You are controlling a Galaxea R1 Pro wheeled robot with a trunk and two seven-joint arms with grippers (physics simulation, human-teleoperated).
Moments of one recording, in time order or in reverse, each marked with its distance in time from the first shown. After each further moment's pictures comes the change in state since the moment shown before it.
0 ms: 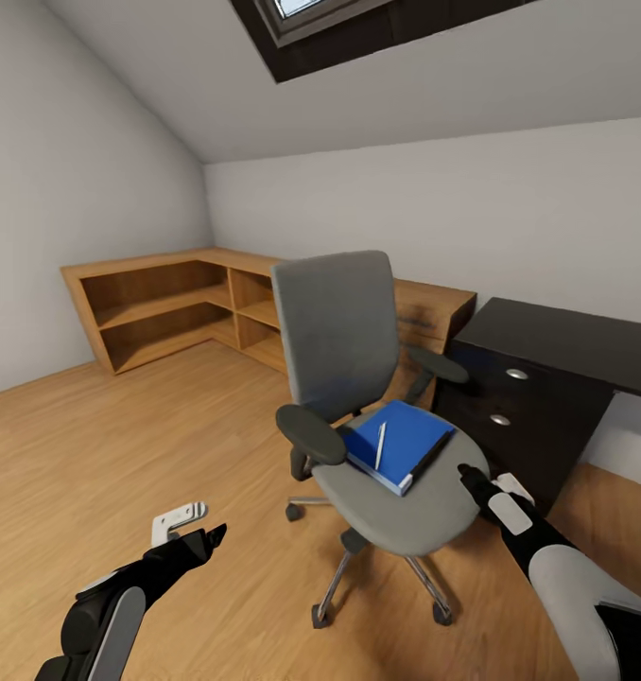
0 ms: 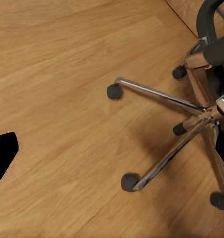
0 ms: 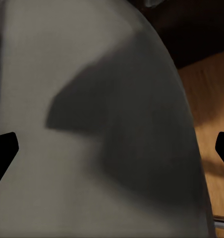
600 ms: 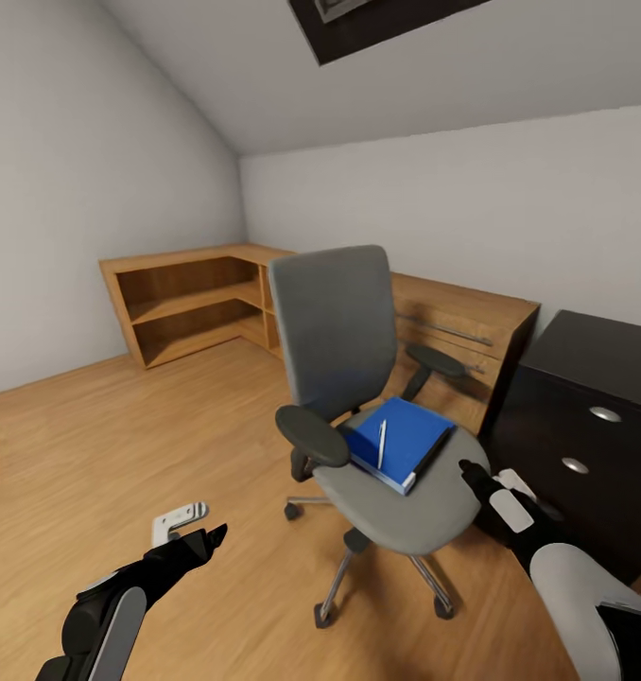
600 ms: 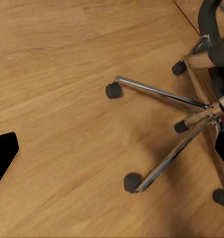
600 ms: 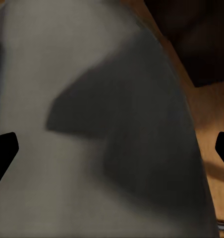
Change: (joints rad) left arm 0.000 0.000 -0.004 0.001 0.000 0.000 0.000; right arm 0.000 -0.003 0.005 -0.024 0.003 0.000 -0.001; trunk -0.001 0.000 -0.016
